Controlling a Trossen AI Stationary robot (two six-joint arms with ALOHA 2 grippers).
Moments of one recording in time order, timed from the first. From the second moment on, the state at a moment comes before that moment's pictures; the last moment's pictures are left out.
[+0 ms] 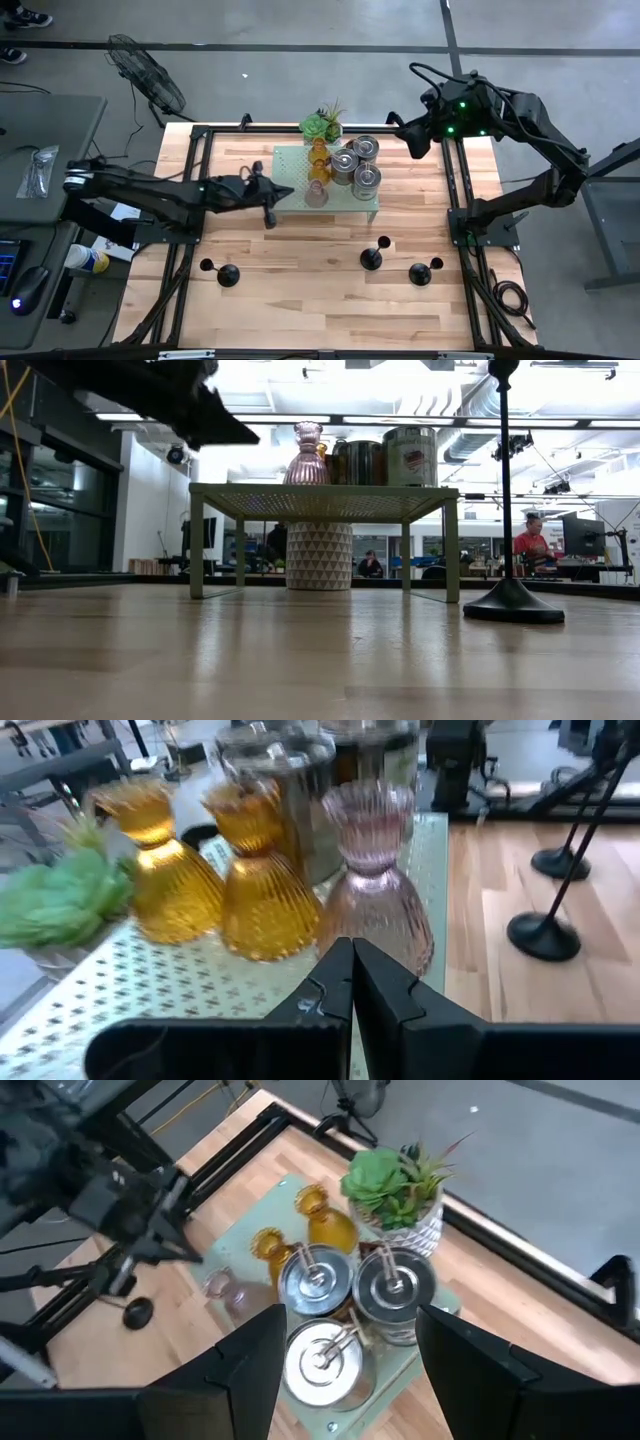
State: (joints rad) left arm -0.03 1.04 0.54 0.26 -0.35 0.00; right arm -0.34 1.28 1.85 -1.24 0.07 0.50
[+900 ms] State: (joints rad) left arm -0.03 0.71 0.76 -0.21 -0.42 0.07; right arm 0.07 1.39 1.85 -1.36 0.11 0.41
